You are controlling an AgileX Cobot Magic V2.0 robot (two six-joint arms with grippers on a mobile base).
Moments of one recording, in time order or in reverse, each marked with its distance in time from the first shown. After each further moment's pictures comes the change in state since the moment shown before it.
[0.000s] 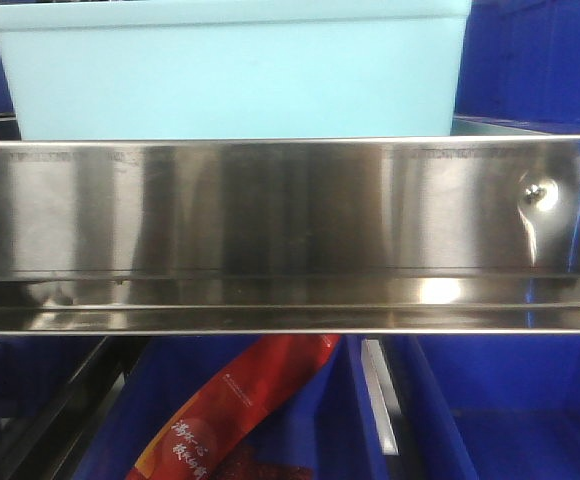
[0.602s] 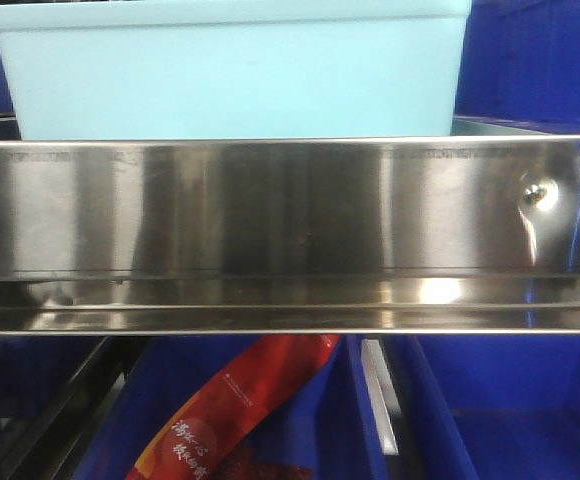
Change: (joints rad) left arm 0.000 0.000 0.000 0.000 -0.004 0.000; right arm 0.000 0.000 0.000 0.000 -0.002 0.000
